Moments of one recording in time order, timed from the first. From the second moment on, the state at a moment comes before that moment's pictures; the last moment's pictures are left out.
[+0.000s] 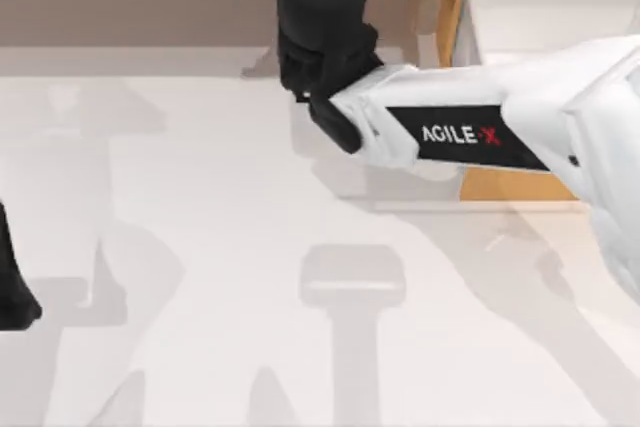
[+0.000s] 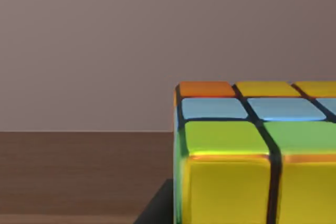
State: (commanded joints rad) left arm 0.00 0.00 0.00 0.00 0.00 0.00; right arm 0.69 2.42 1.74 0.82 0.67 -0.06
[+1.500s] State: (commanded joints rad) left arm 0.00 0.00 0.00 0.00 0.00 0.00; right arm 0.63 2.51 1.86 0.76 0.67 -0.07
